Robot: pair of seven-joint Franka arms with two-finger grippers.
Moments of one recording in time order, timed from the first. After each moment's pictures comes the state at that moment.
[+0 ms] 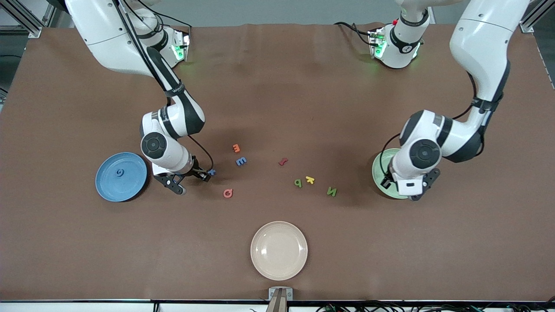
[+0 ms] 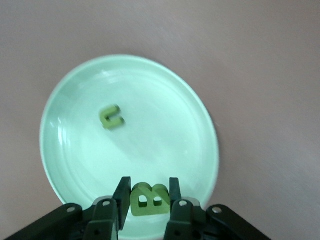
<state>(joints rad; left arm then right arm) 0.09 0.53 -0.36 -1.85 0.33 2.16 -1.26 0.30 0.54 0.06 -1.97 0.07 2.48 0.87</state>
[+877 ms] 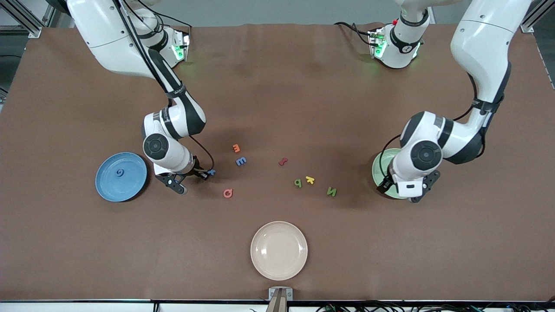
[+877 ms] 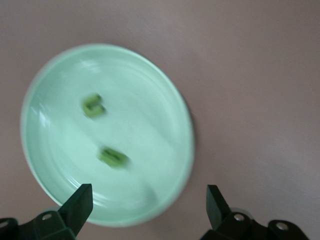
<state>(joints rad) 0.03 0.56 -0.38 -1.78 0.33 2.16 -1.38 0.30 0.56 0.06 -1.98 0.07 2.48 0.87</state>
